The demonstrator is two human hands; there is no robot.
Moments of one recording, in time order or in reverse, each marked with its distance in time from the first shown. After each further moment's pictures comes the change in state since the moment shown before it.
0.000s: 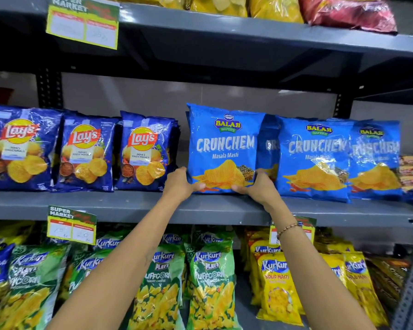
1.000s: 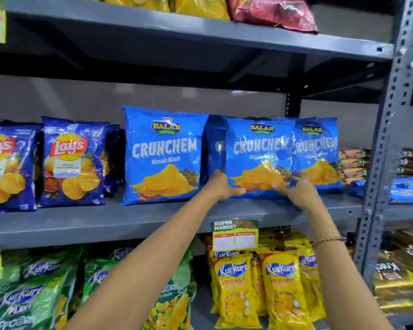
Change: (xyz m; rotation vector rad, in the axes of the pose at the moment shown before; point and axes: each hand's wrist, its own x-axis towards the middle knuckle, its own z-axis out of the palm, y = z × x) left_hand 0.011 0.156 0.147 0.036 -0.430 0.153; right_hand 0.004 0.117 -0.177 0.014 0.287 0.151
